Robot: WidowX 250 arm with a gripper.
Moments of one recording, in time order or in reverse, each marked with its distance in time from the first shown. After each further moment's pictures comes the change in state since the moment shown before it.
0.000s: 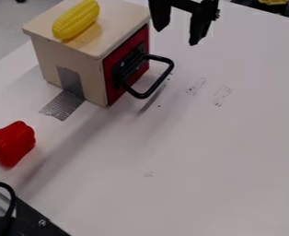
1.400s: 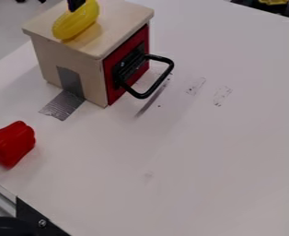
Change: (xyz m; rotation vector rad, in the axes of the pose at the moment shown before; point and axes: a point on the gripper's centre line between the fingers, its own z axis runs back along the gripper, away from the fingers) arm -0.065 0.152 0.031 0.030 -0.047 0.163
